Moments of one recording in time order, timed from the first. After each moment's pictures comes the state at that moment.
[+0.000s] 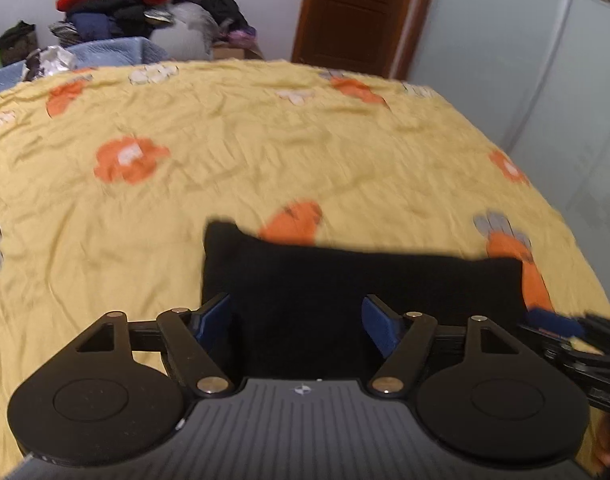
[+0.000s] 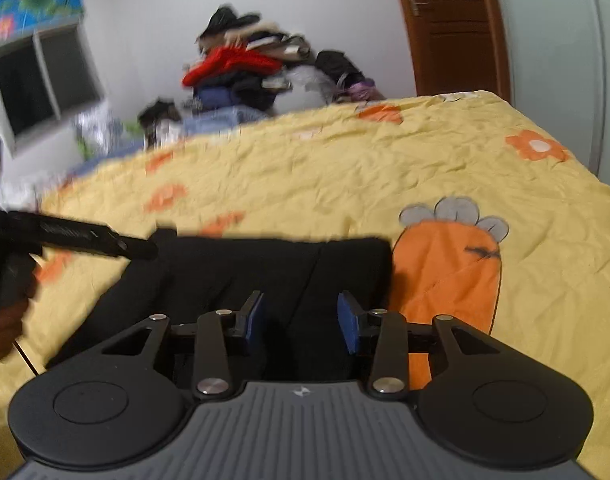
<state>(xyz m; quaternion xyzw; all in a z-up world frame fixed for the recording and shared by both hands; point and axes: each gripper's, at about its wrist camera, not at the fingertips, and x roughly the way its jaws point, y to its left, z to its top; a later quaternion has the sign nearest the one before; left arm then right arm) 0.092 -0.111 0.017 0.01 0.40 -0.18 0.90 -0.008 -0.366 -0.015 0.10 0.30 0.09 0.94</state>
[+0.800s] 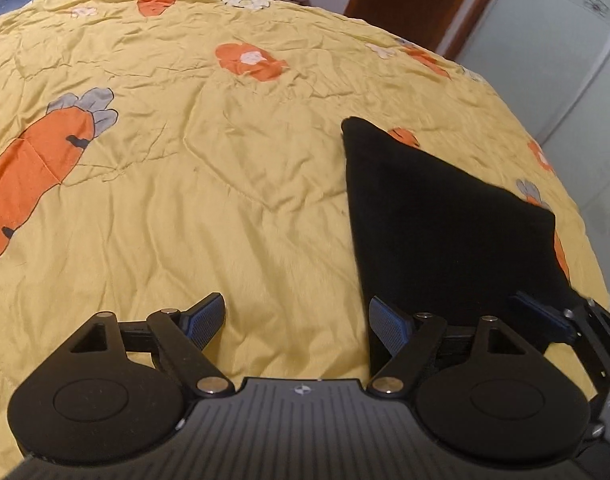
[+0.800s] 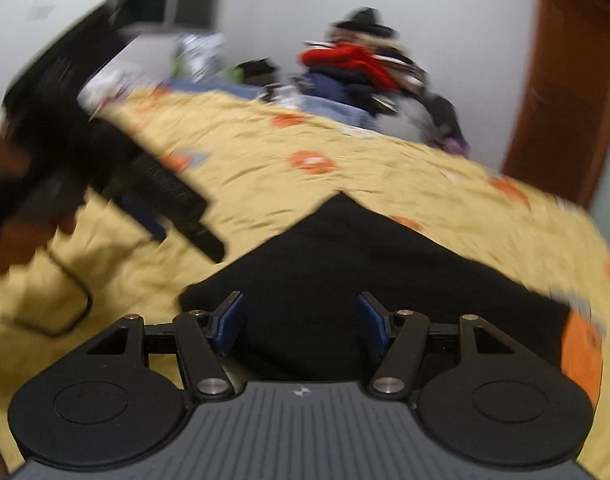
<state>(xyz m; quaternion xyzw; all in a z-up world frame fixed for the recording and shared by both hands) 0.044 0.012 -0.003 -0.06 0.47 -0.14 0.87 -0.062 -0.182 -0.008 -0.13 0.25 0.19 0.94</state>
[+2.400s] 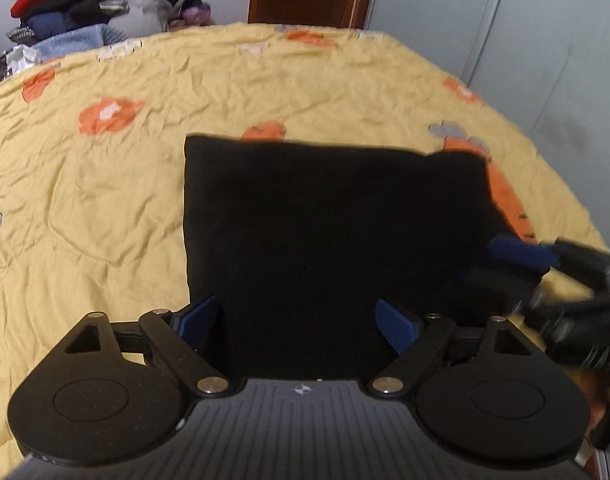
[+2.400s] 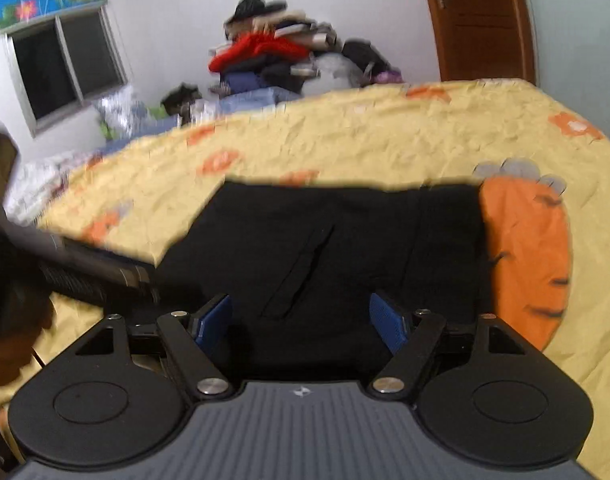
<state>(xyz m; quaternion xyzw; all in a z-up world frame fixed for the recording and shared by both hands) 0.034 -0.092 0.006 0.05 0.42 -0.24 0.88 -0.057 -0.311 -0.009 0.12 0.29 0.11 0.94</state>
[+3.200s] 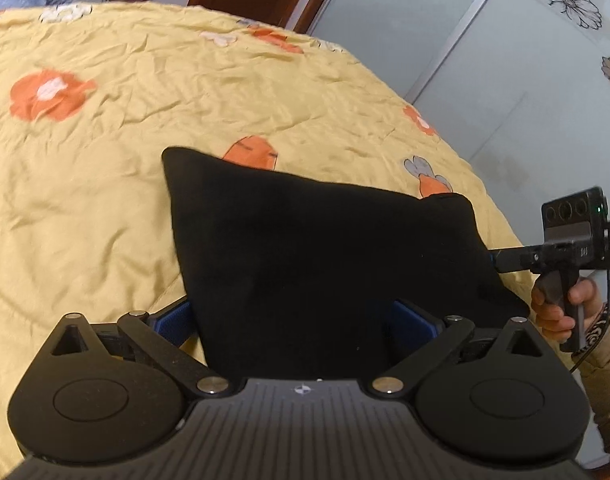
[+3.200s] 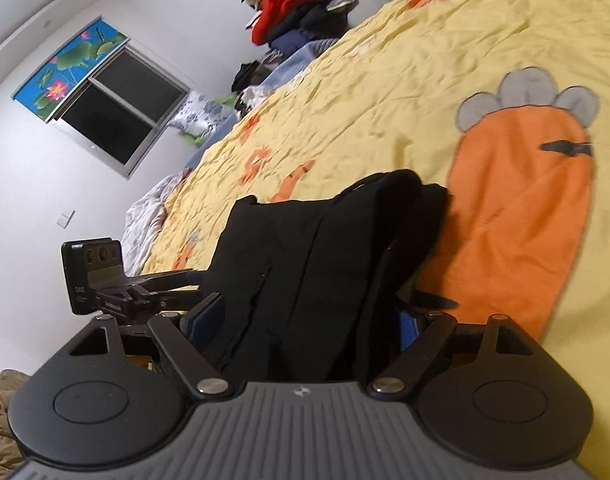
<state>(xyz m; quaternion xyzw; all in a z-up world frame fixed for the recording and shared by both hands) 0.121 -0.055 -0.022 -0.05 0.43 -0.37 0.82 0.045 -0.439 -0.053 0.32 0.39 0.30 0.81</state>
